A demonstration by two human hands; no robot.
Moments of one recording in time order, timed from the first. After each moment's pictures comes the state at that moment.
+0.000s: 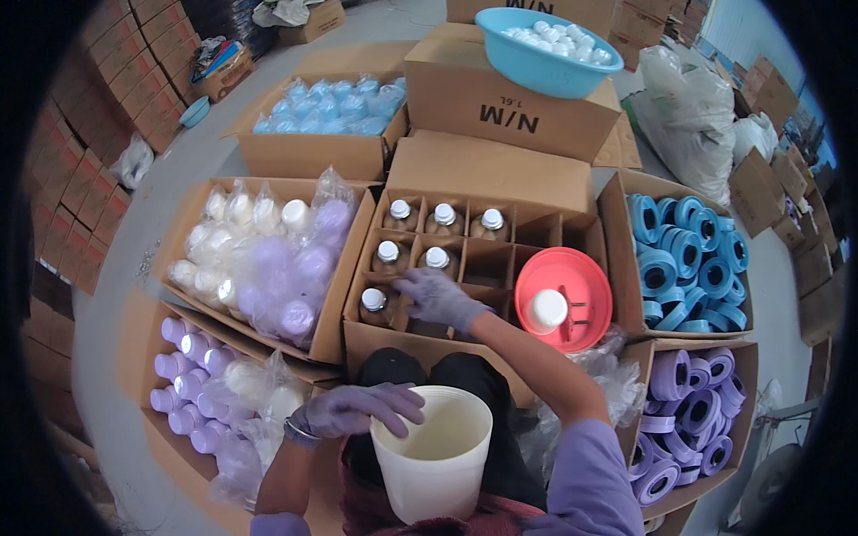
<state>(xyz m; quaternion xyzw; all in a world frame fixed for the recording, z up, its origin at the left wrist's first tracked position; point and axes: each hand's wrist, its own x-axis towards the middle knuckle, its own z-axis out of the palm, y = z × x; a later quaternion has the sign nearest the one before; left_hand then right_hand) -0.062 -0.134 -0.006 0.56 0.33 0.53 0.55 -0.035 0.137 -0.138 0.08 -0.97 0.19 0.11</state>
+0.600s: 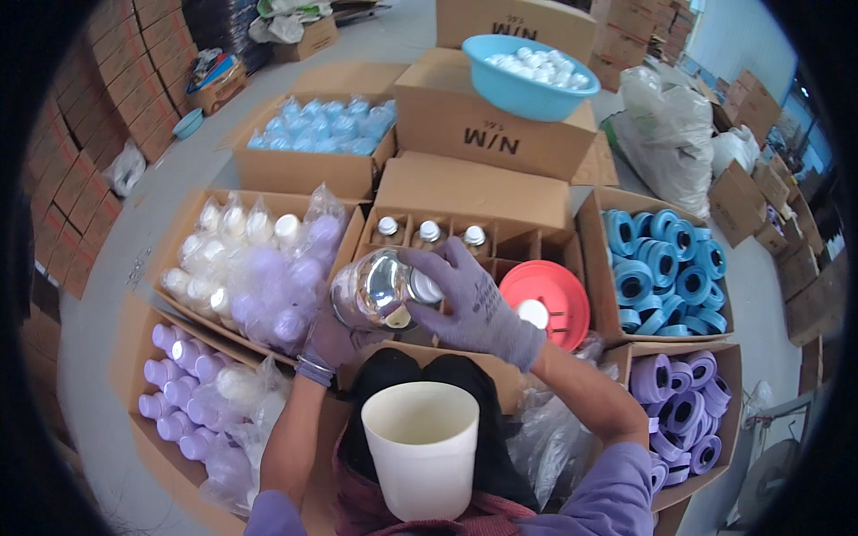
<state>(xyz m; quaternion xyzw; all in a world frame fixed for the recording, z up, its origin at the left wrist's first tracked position) -0.123 -0.073 -0.061 0.28 0.45 0.72 0.45 0.057 0.111 0.074 0.01 -0.90 0.34 0.26</state>
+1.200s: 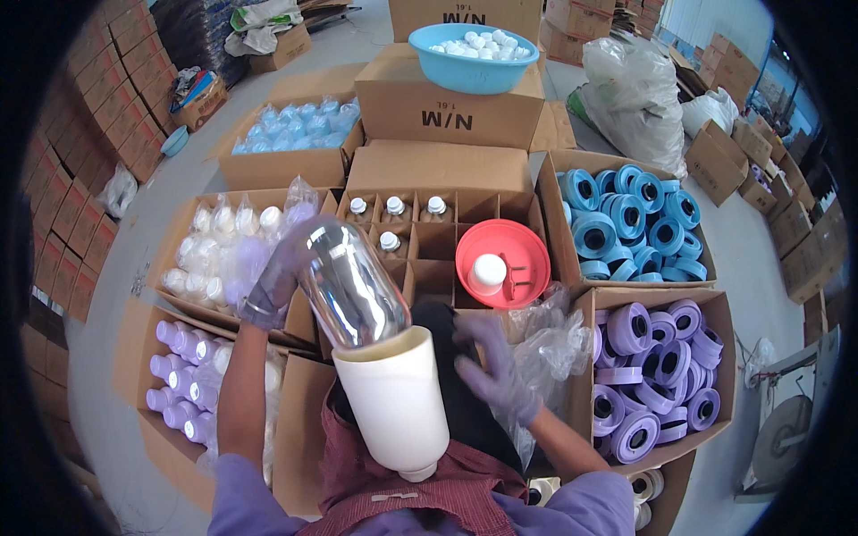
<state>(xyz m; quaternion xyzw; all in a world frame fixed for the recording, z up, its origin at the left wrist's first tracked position) -0.093 -0.077 0.070 0.48 0.59 0.56 0.32 0.256 0.060 -0.016 -0.08 -0.83 0.47 0.28</state>
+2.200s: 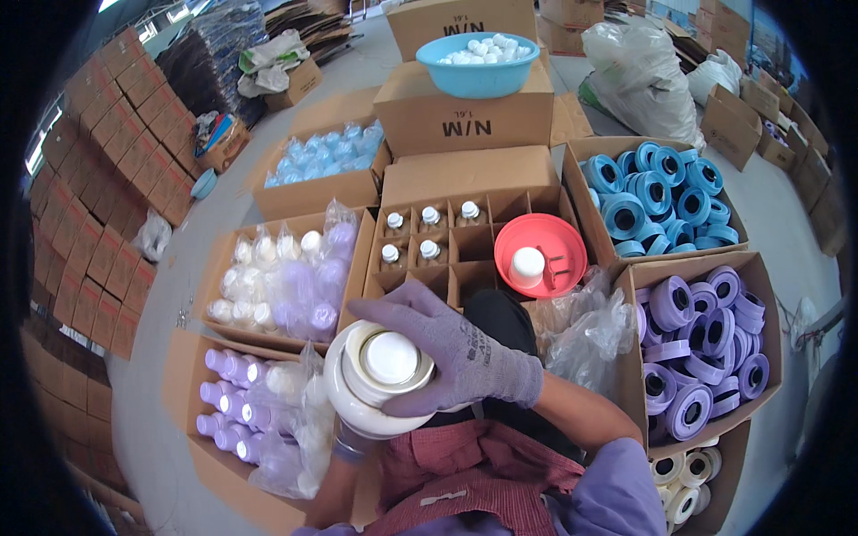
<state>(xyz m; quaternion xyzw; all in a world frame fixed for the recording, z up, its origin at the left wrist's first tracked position) 0.015 -0.211 -0.070 0.06 0.24 0.80 0.55 0.179 0.001 0.124 0.12 -0.83 0.47 0.27</state>
